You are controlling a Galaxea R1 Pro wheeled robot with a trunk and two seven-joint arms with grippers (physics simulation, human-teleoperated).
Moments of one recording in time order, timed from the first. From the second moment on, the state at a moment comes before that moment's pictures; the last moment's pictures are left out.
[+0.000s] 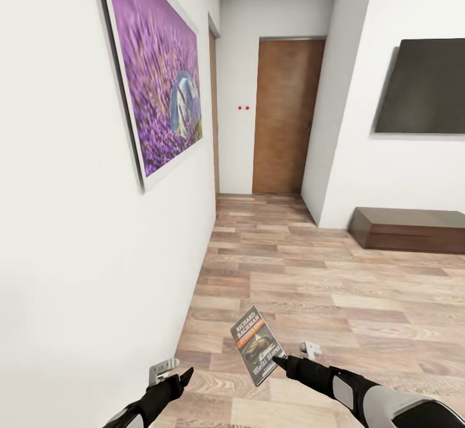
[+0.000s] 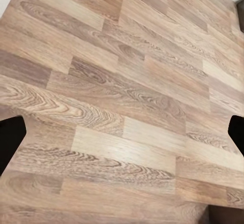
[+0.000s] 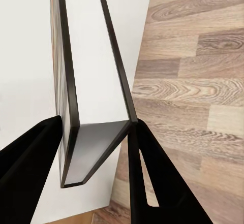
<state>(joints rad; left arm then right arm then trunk) -0.51 -0.04 0.51 -0.12 -0.08 -0.19 -0.44 -0.72 -0.06 0.32 0.08 -0.58 0.01 0.71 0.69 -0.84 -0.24</state>
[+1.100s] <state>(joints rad) -0.51 -0.04 0.51 -0.12 -0.08 -0.19 -0.44 -0.72 -0.06 0.32 0.08 -0.58 0.01 0.71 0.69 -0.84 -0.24</state>
